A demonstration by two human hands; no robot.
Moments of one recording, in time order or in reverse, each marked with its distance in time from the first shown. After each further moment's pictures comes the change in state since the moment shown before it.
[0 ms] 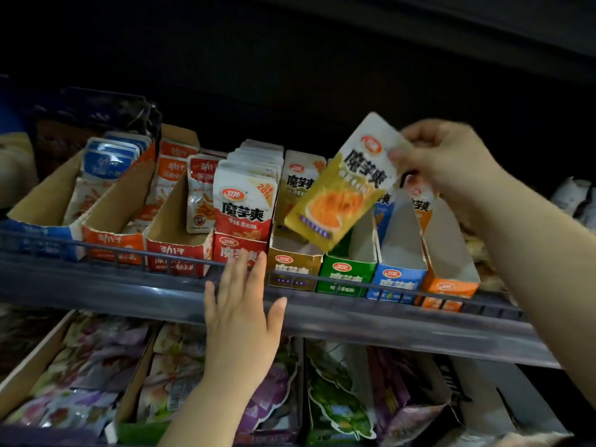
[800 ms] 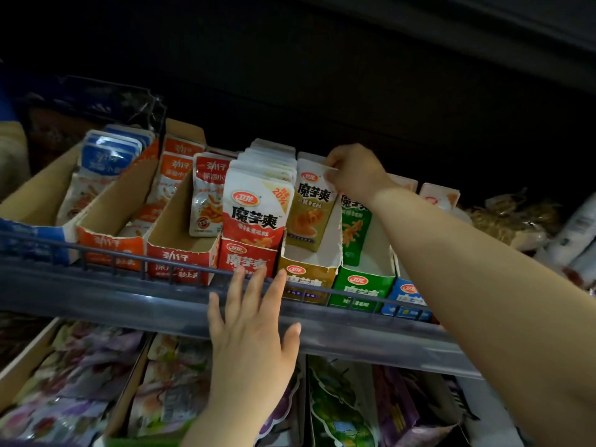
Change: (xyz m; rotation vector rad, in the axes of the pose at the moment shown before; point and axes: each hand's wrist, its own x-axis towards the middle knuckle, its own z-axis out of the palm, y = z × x) left_hand 0.007 -0.015 0.021 0.379 0.242 0.182; right_hand 0.070 0.025 0.093 -0.529 -0.147 -0.065
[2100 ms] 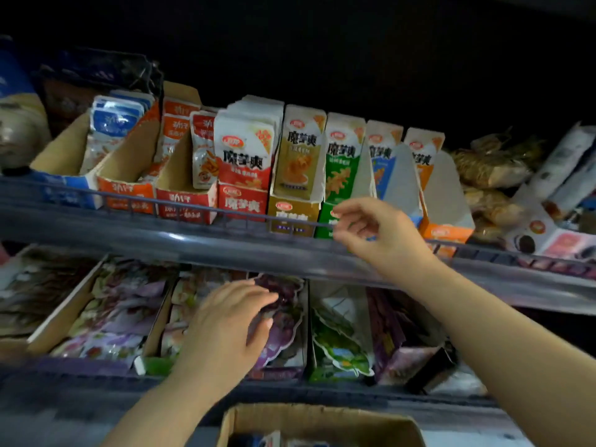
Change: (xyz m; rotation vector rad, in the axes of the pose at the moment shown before) left_hand -0.066 -0.016 -0.039 -0.263 -0.115 0.251; right_hand -0.178 0.028 0.004 0.453 -0.072 -0.116
